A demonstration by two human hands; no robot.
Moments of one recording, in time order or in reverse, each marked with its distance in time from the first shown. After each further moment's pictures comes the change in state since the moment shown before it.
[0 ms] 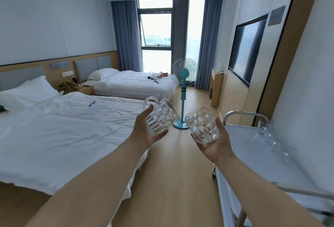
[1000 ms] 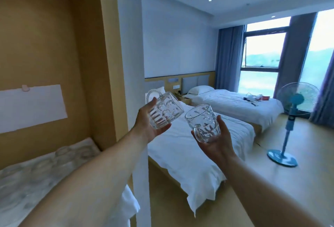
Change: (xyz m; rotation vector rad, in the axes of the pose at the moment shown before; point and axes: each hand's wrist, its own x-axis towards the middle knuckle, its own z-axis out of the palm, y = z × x) left_hand -0.410 0.134 -0.189 0.004 0.479 0.488; right_hand -0.201 0.256 0.223 -0.027 -0.647 0.423
